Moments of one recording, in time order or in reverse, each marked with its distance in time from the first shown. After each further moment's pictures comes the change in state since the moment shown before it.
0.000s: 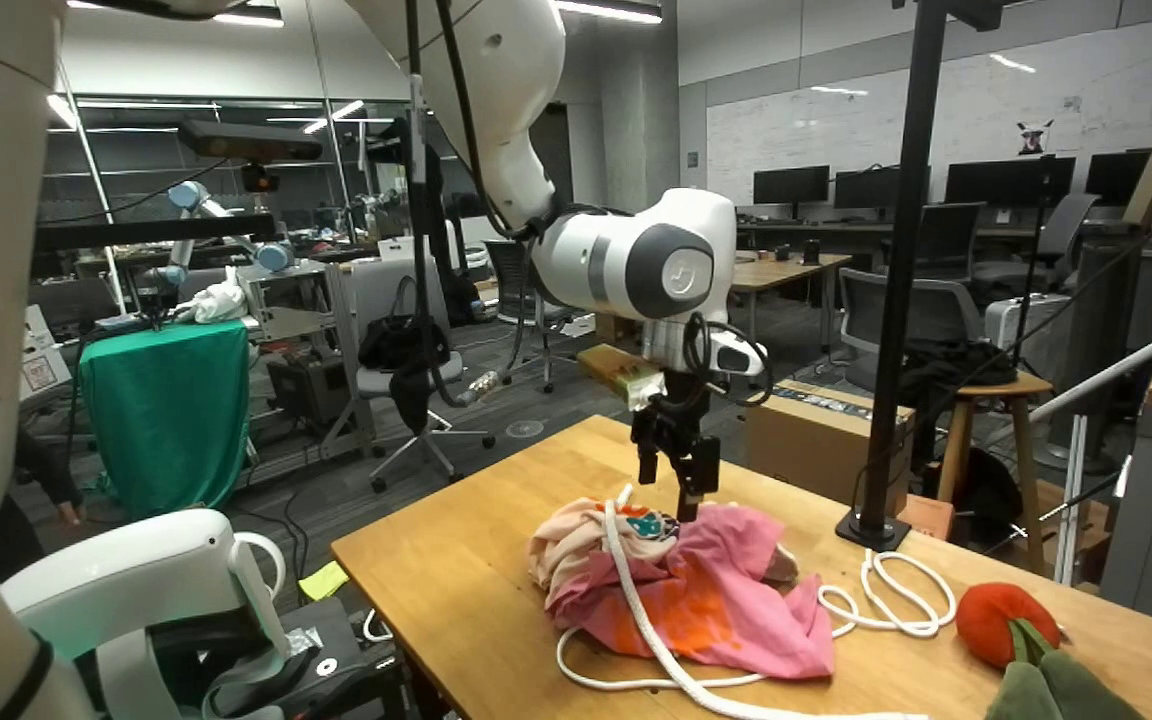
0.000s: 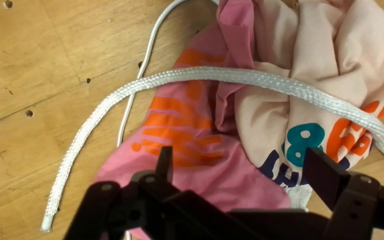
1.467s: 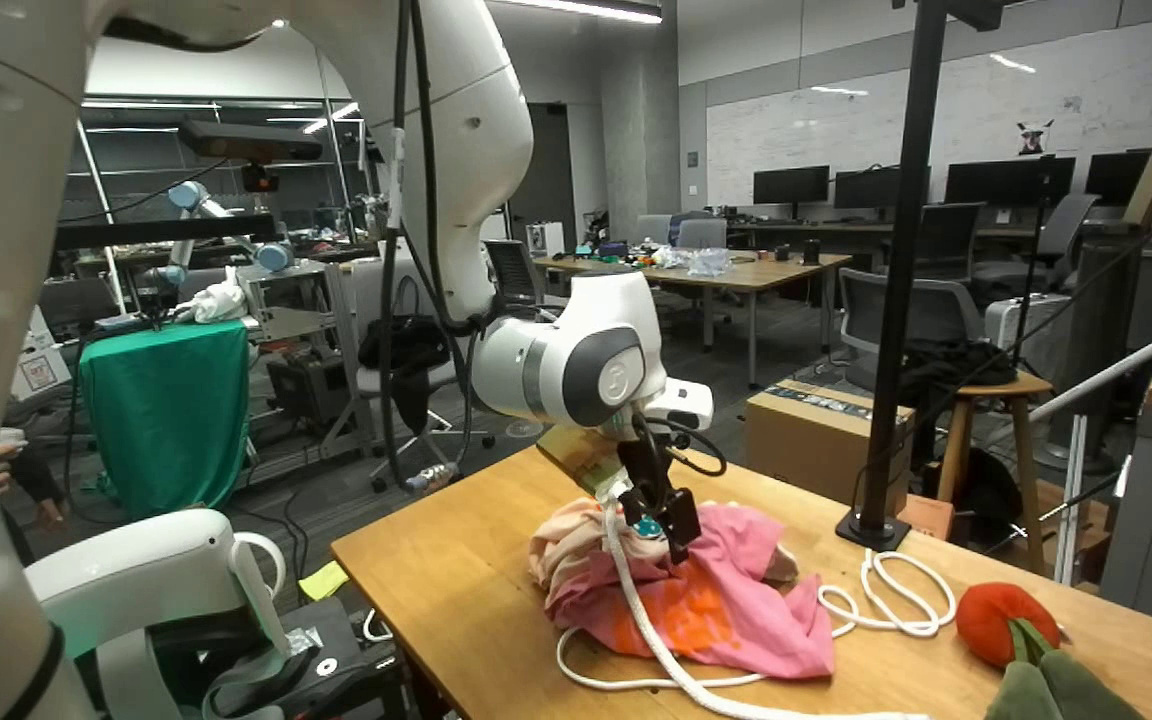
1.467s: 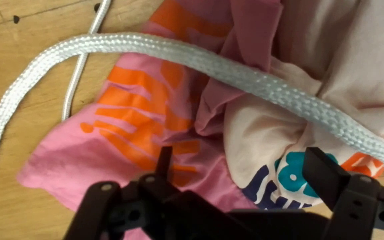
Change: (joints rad) arm 0.154 0.055 -0.105 -0.249 -0.139 0.596 0.021
